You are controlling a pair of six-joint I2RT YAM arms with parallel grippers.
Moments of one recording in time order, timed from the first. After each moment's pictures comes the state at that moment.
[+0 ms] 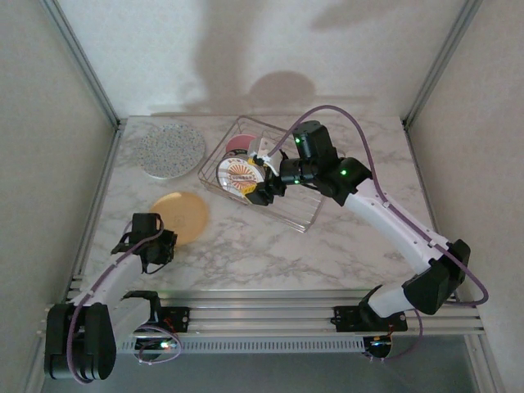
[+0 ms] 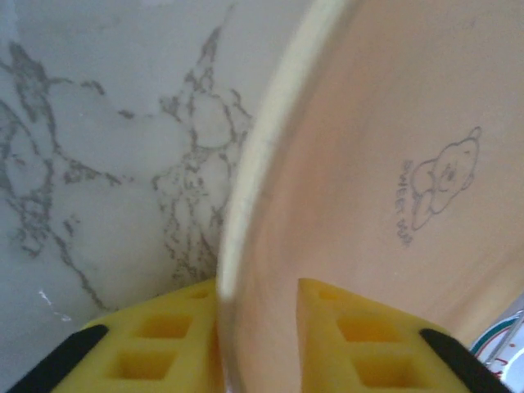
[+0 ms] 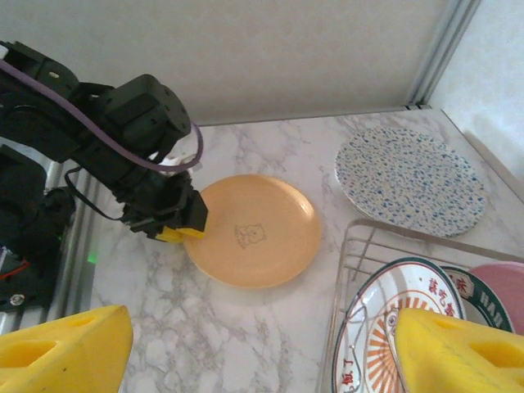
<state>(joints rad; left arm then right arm) 0.04 0.99 0.33 -0.38 0.15 -1.40 0.73 1.44 1.48 -0.55 -0.58 -0.41</state>
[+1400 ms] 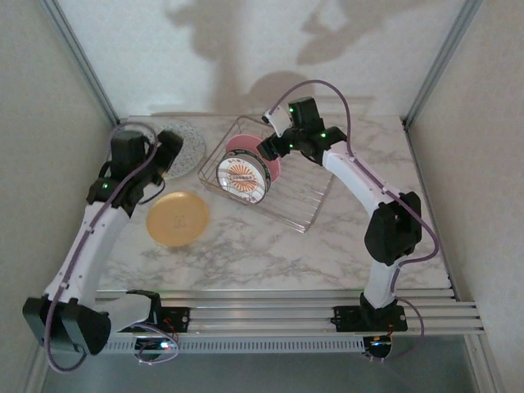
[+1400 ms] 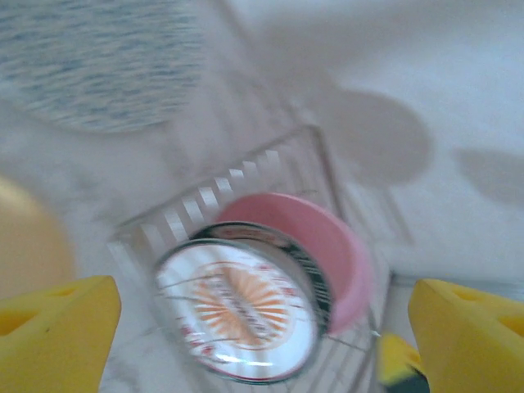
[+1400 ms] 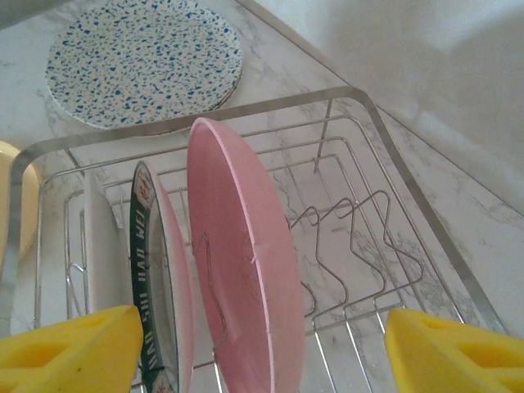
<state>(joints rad) -0.13 1.19 1.22 -0.52 0.09 -1.03 0.52 1.86 1.75 -0.55 -0.23 -0.29</state>
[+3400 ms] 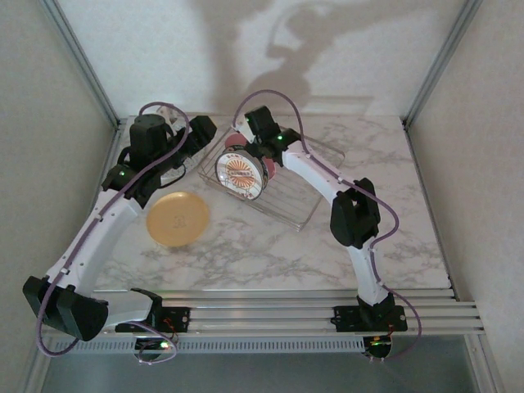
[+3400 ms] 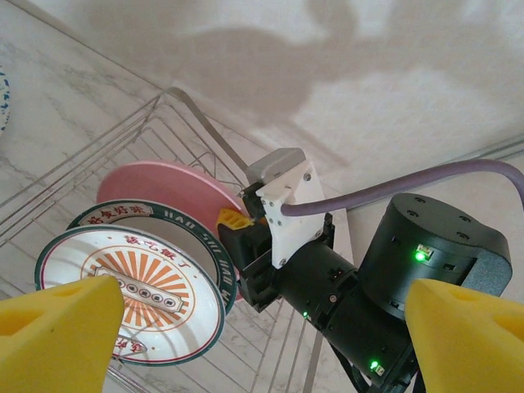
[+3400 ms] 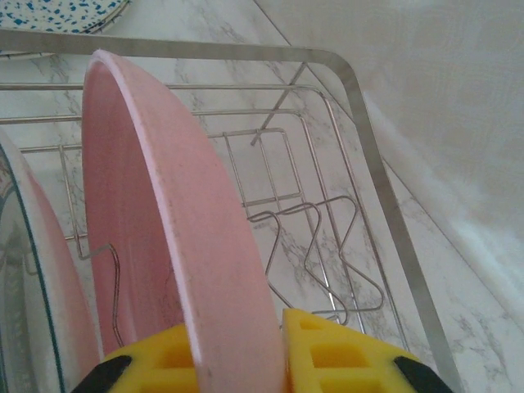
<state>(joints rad) -0.29 1.26 1.32 -0.41 0.13 -0.84 0.68 2.17 2.04 -0.60 0.26 -0.41</state>
